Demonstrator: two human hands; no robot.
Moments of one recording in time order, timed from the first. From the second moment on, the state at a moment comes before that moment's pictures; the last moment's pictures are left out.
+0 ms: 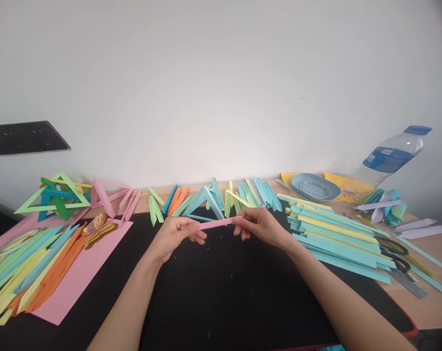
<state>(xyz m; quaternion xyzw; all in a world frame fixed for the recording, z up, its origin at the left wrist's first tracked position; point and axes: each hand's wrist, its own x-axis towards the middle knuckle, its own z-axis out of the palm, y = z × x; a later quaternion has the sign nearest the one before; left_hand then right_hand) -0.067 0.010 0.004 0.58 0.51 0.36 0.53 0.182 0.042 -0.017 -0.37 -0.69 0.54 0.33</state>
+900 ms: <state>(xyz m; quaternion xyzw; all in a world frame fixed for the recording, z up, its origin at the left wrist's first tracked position) -0.064 0.012 0.001 0.49 0.48 0.38 0.61 0.178 0.044 -0.023 -0.36 -0.57 0.63 0.40</state>
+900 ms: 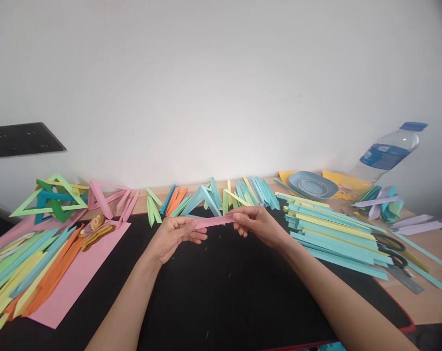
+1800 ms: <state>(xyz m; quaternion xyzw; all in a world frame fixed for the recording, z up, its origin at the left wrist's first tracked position) -0.055 0.009 -0.002 0.53 0.49 0.40 0.56 0.164 0.031 -0.027 -0.36 -0.67 0.58 0.30</state>
